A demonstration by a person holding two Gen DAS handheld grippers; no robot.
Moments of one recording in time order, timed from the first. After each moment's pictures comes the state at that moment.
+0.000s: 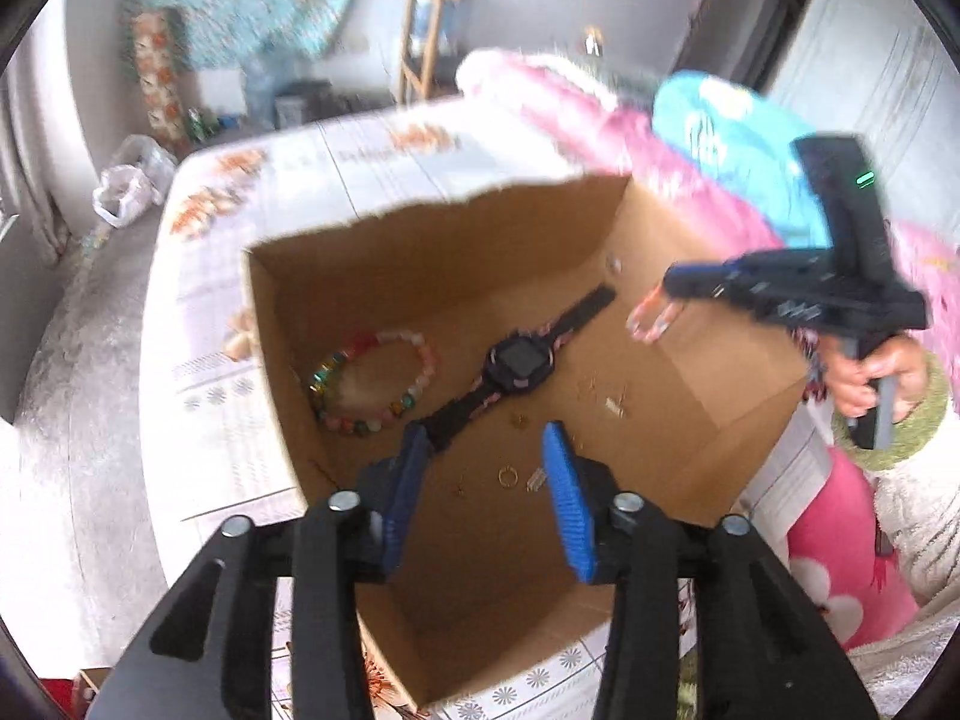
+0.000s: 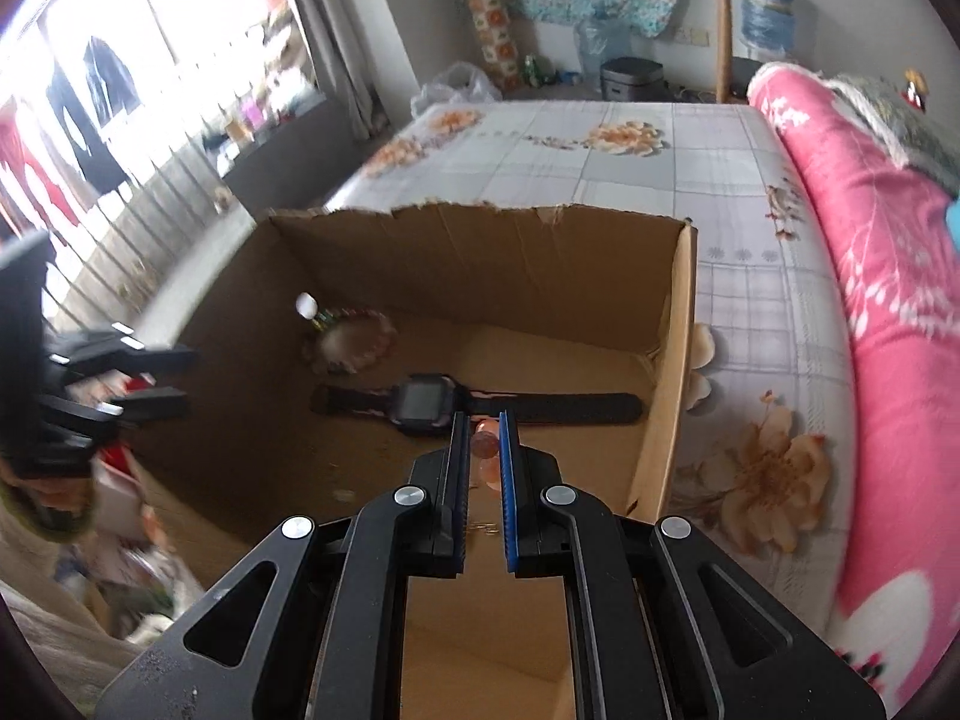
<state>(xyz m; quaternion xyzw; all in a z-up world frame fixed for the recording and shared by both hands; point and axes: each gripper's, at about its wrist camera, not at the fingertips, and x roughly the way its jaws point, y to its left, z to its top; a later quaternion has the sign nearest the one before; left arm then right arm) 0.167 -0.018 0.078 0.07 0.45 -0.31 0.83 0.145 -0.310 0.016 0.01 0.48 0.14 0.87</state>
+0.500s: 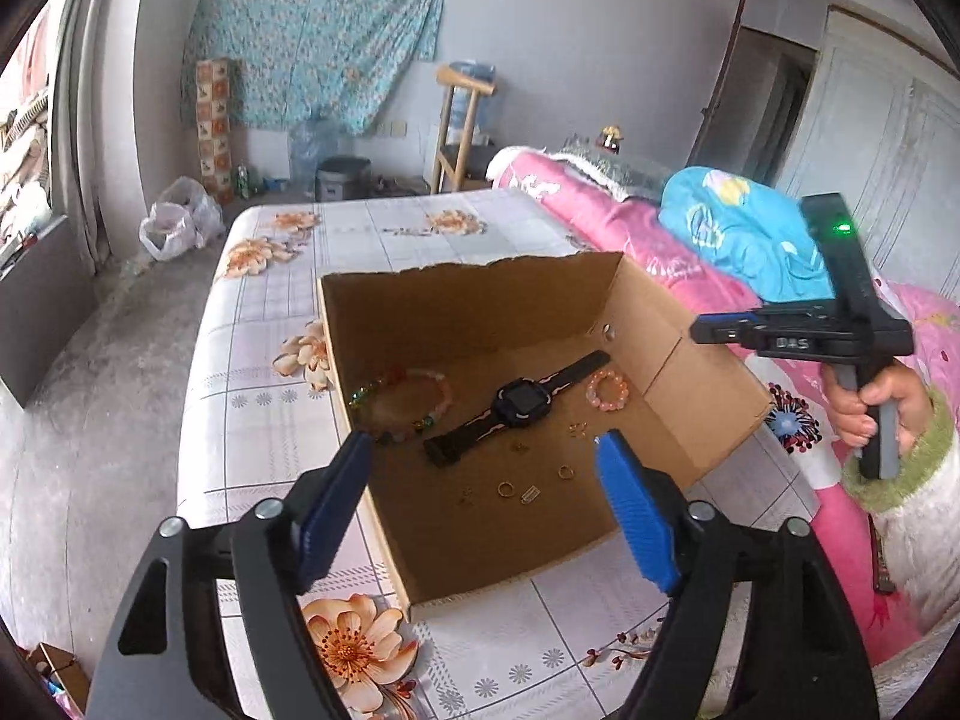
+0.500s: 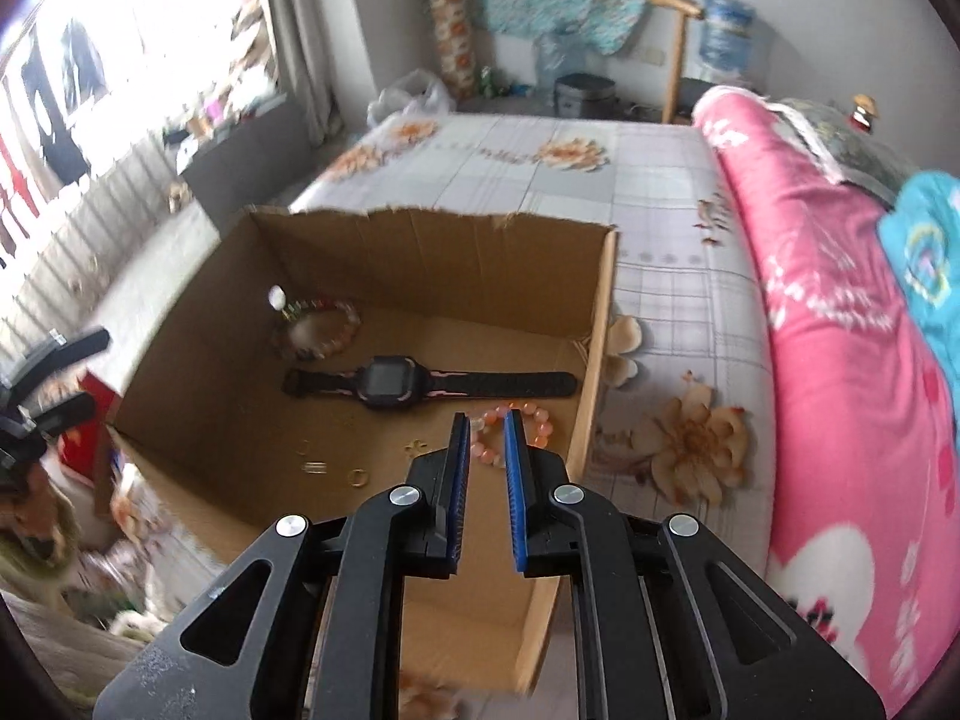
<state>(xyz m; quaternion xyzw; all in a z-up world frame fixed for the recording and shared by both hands) 0.113 0.015 0.095 0.02 0.36 -0.29 0.89 0.093 -0.320 0.046 0.02 0.45 0.07 0.89</state>
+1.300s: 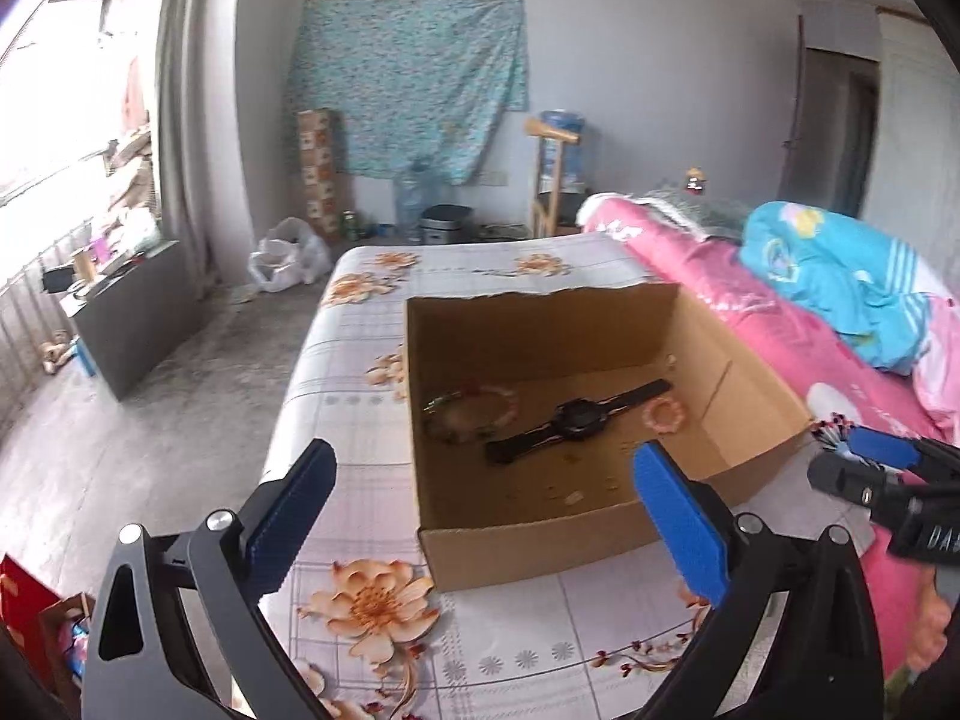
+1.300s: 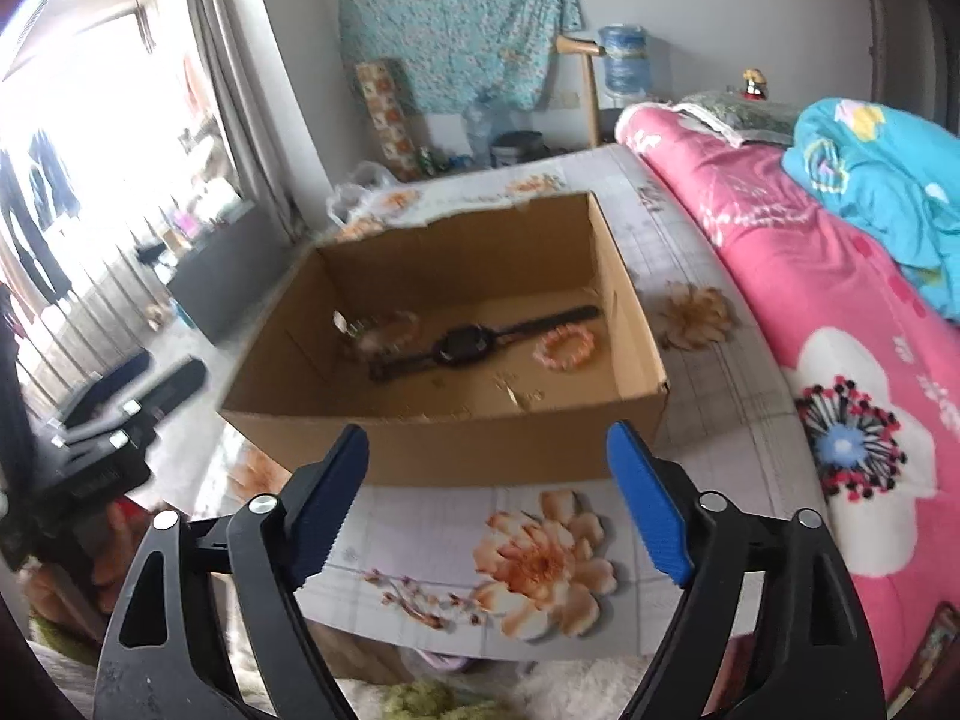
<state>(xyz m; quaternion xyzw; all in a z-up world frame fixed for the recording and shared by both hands) 0.053 0.006 0.107 0.04 0.31 -0.14 0.94 -0.029 -0.249 0.054 0.10 0.38 -0.02 0.92</state>
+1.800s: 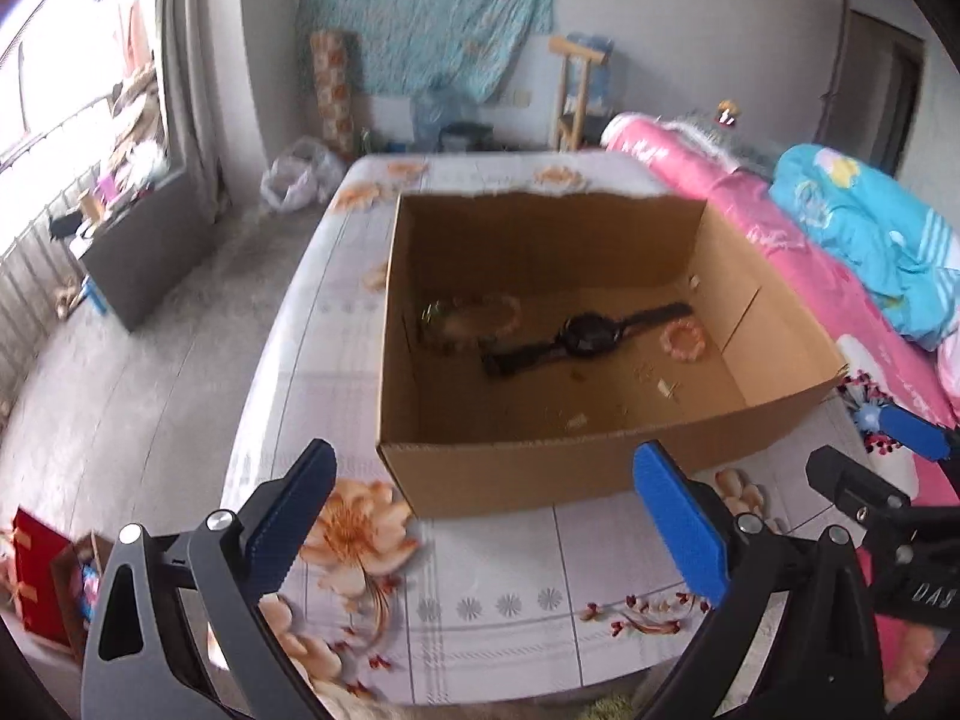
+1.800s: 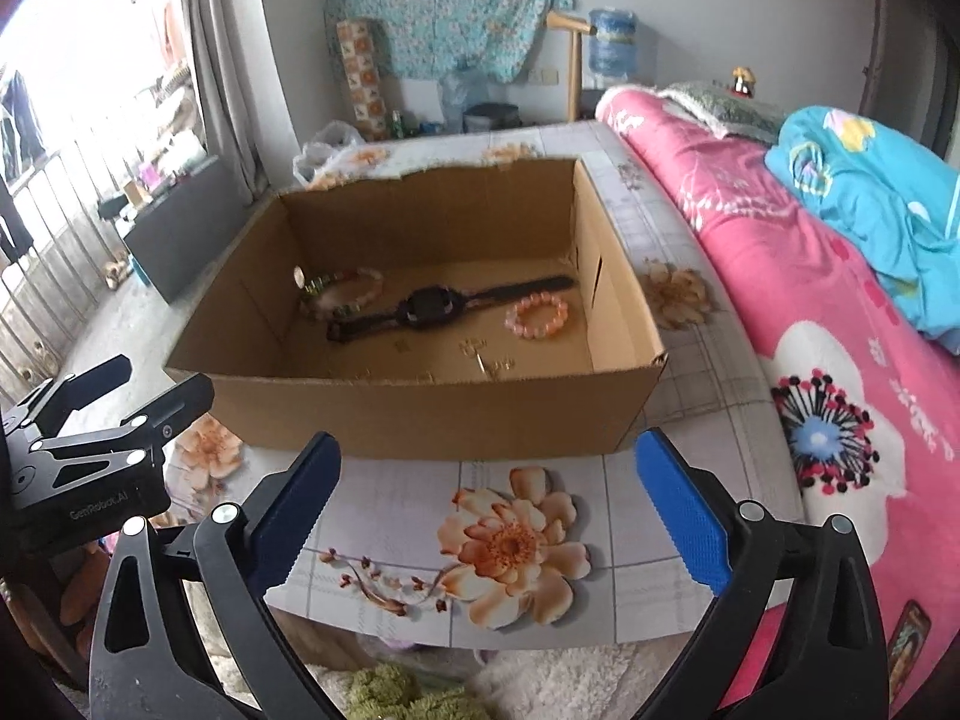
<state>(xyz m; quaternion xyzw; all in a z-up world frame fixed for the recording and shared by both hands) 0.064 -0.014 0.073 0.05 0.41 -0.11 0.90 -0.018 -0.237 0.033 0.05 0.42 -0.06 0.90</state>
